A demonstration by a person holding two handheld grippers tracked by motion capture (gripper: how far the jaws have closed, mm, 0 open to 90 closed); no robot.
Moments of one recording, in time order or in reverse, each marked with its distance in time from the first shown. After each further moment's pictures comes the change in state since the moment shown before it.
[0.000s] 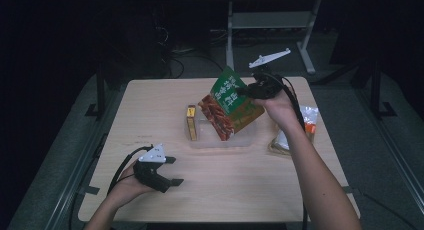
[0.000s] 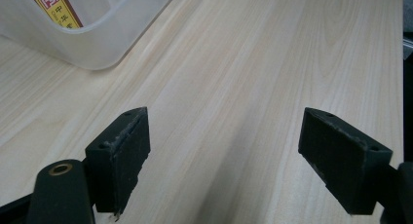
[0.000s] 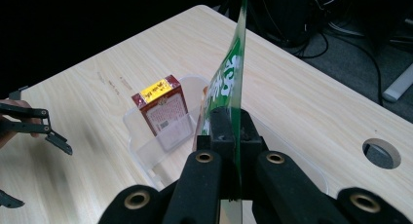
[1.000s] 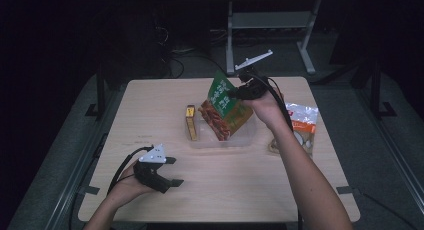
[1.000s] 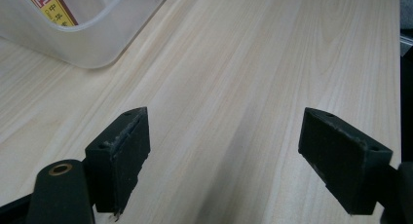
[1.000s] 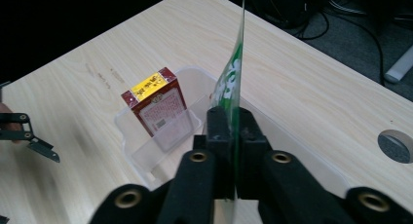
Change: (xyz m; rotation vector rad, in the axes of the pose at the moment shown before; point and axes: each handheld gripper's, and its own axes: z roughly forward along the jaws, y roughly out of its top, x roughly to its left) left arm -0.001 0.000 0.001 0.010 -0.011 0.013; right arm 0.008 0.007 0.031 0.072 -0.024 0.032
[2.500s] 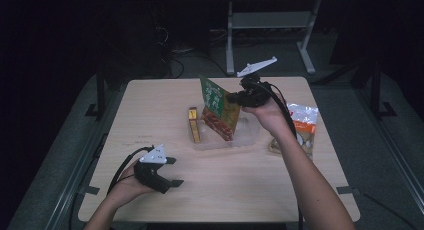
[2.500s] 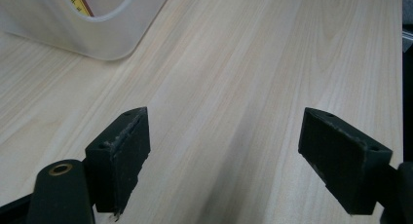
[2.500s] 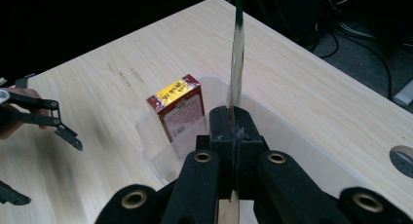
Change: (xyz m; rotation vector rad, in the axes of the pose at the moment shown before) left arm -0.002 0.001 0.001 0.009 0.002 0.000; right arm 0.016 -0.013 -0.014 -0.054 0.035 -0.064
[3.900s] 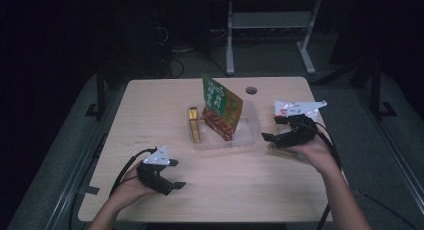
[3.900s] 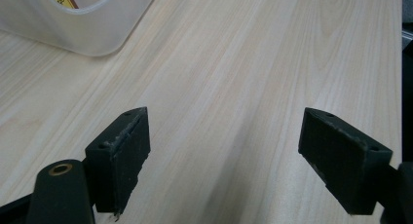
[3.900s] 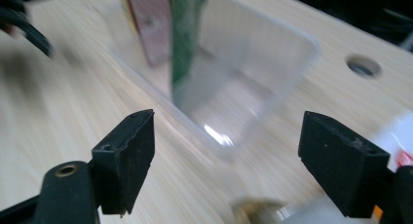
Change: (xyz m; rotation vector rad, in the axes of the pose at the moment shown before) left arm -0.004 0.000 0.007 0.010 -0.009 0.000; right arm -0.032 -0.137 -0.052 -0.019 -0.060 -0.009
